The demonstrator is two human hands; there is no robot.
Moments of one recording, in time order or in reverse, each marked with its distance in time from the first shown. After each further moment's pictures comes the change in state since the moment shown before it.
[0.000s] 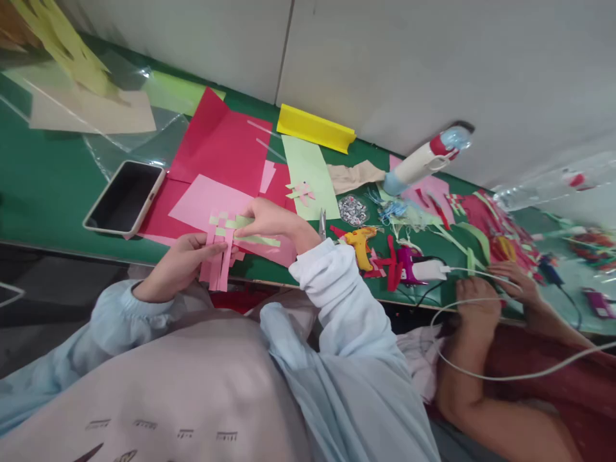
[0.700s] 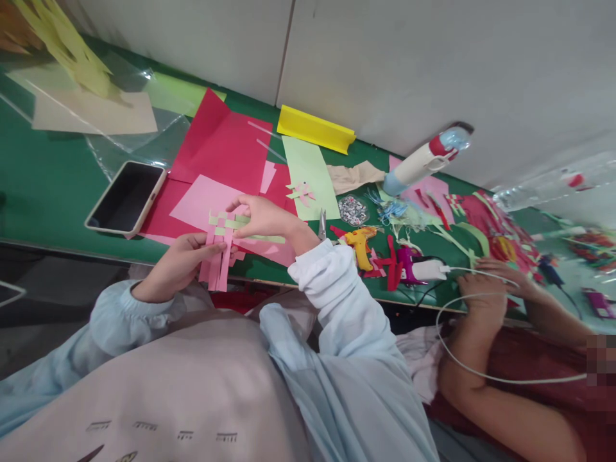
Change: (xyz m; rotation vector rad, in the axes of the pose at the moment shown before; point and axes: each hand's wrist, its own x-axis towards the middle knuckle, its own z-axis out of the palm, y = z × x) left_hand -0.004 0.004 0.001 -0.007 0.010 -0.015; right_hand -0.003 -0.009 0.005 0.090 0.139 -0.033
